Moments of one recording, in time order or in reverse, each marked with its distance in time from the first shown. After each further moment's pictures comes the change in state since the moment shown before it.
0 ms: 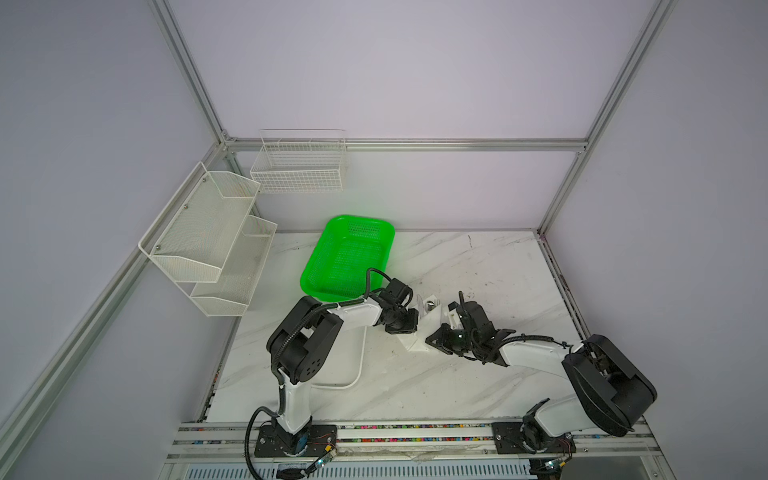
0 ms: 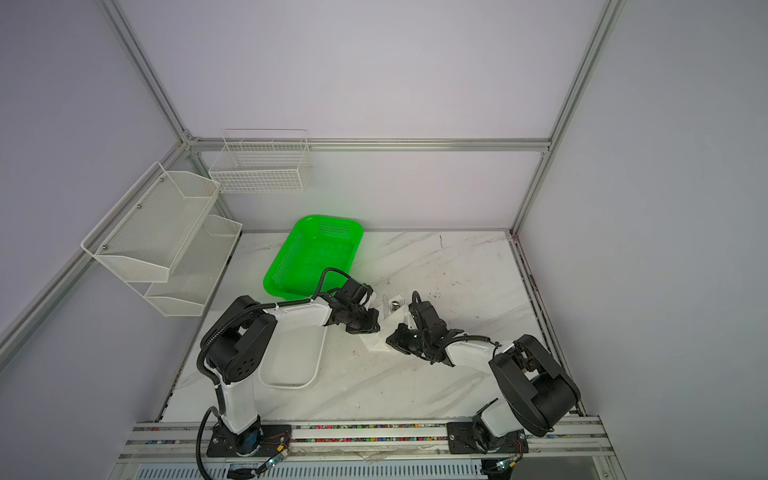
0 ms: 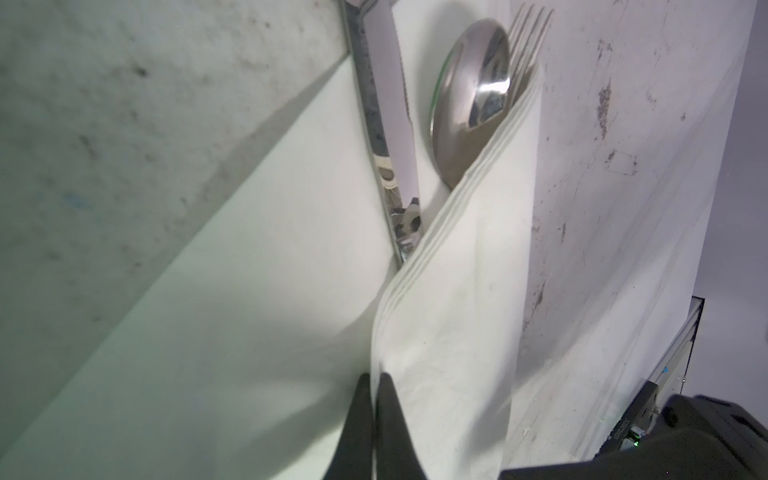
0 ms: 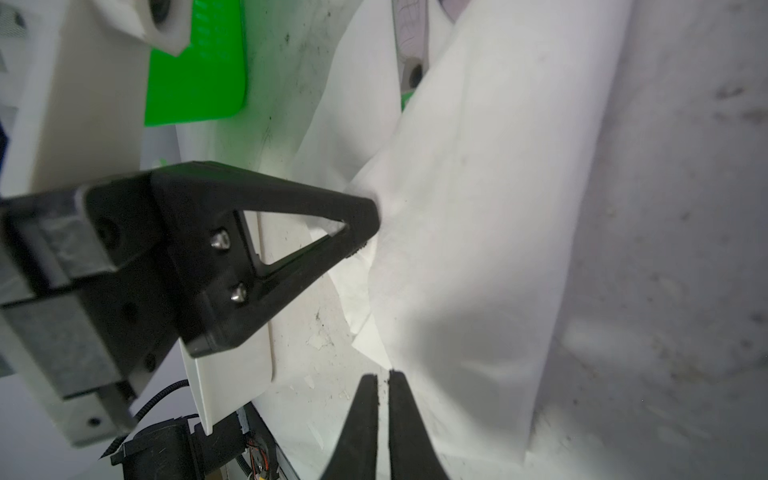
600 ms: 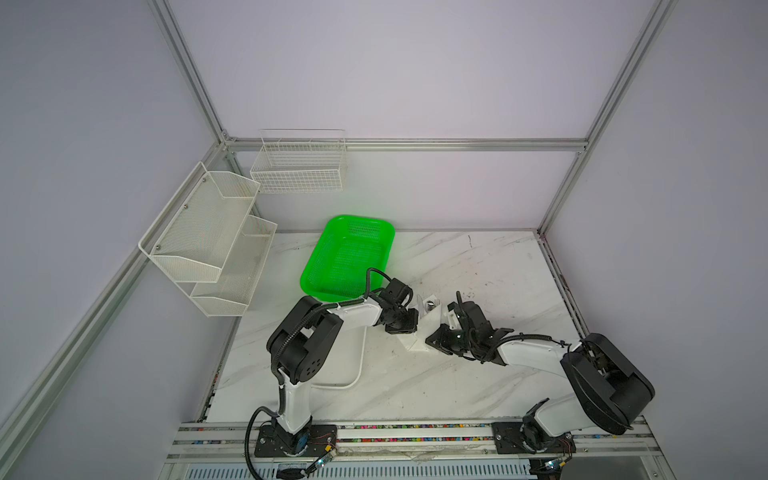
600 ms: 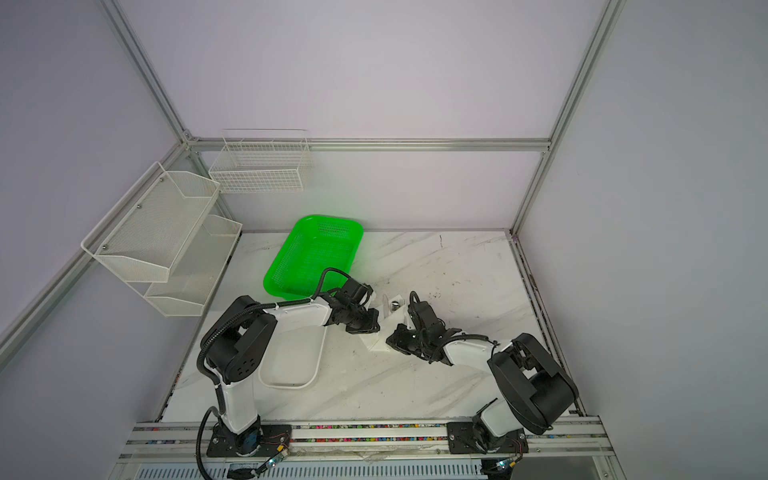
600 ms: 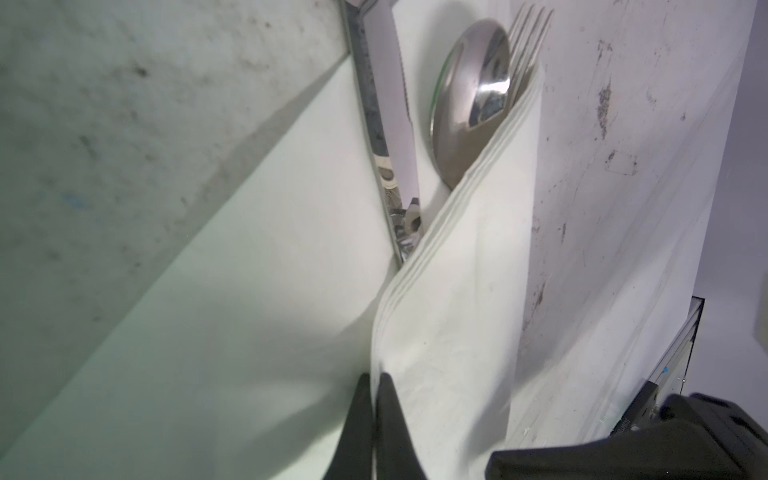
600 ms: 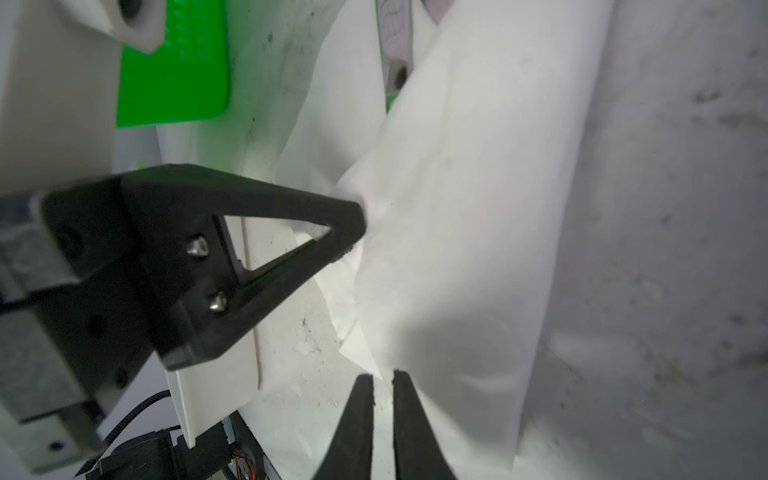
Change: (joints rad) left arm 0.000 0.000 0.000 0.000 0.000 0.000; right arm 0.013 0.003 0.027 -0.031 0.044 -0.001
